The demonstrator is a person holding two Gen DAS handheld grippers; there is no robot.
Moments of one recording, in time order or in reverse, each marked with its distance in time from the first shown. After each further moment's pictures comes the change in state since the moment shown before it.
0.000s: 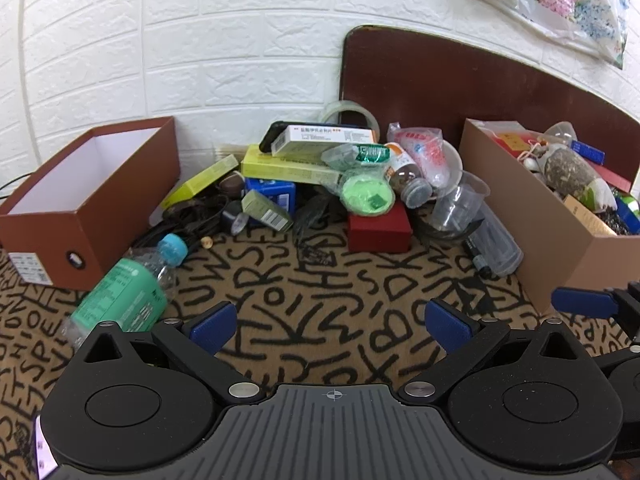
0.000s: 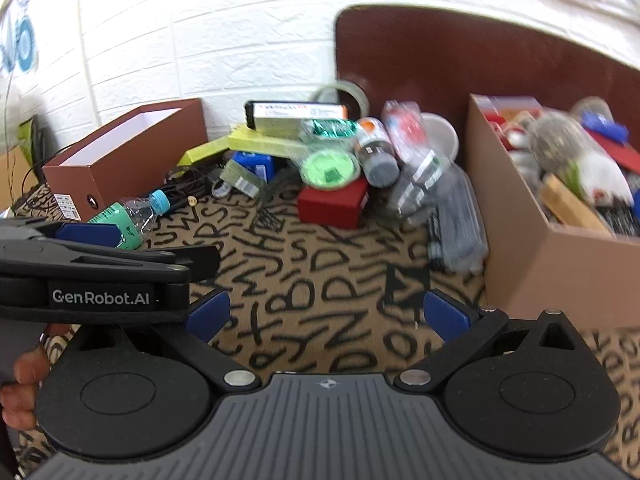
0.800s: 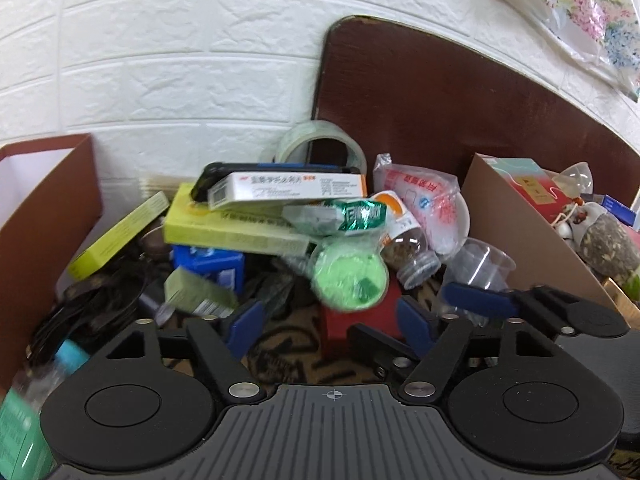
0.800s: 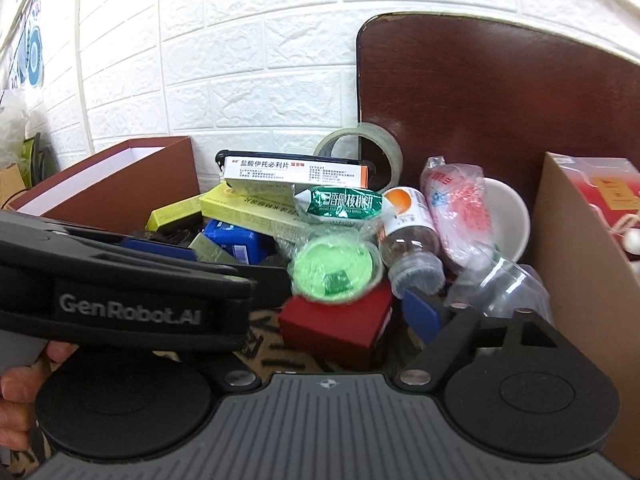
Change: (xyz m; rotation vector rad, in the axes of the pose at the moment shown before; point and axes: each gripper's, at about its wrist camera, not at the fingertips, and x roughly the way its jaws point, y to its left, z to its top) left arm 0.123 0.006 0.077 -0.016 0.000 -0.150; right arm 0.130 -0.025 0.063 -0.032 -0.099 0.092
